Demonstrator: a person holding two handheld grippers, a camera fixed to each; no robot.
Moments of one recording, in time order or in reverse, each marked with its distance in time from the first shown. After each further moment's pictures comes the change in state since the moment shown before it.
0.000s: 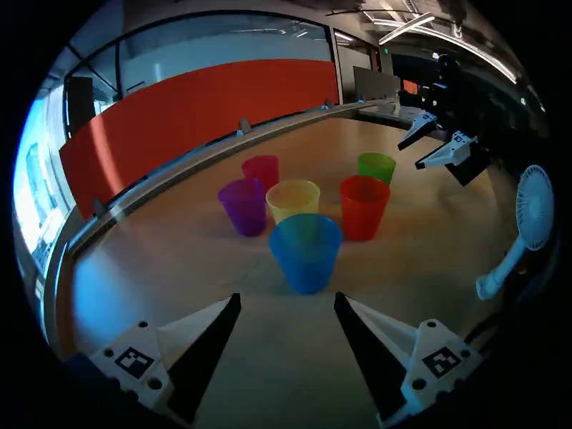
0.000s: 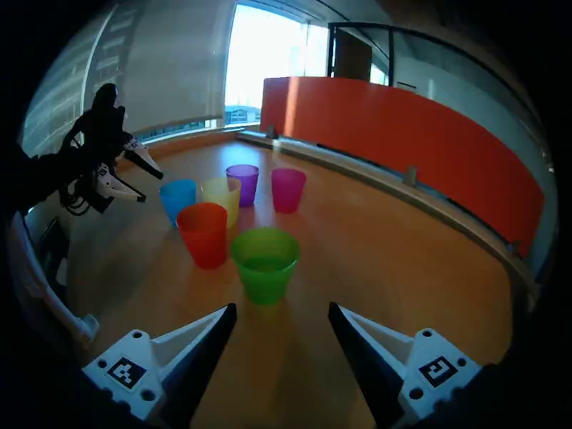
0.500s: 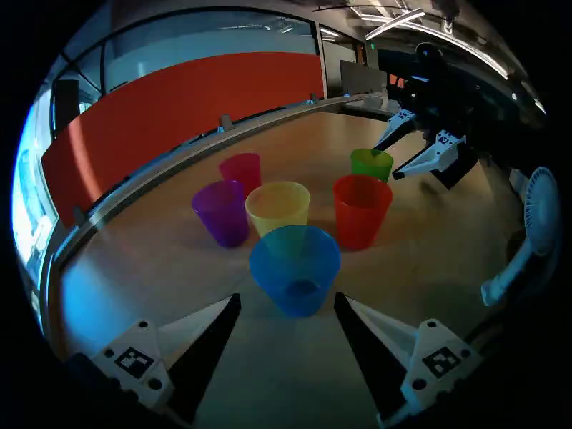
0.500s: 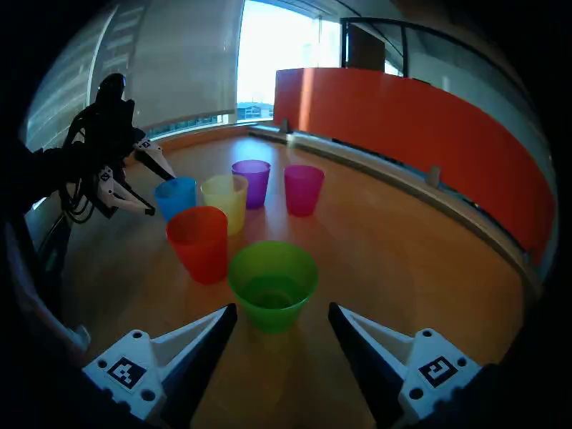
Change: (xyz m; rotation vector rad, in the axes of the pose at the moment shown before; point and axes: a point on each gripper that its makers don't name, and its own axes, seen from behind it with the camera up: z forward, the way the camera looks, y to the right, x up) left arm 0.010 0.011 0.041 -0.075 -0.019 0.032; right arm 0.012 -0.009 0.055 0.072 -0.020 -0.016
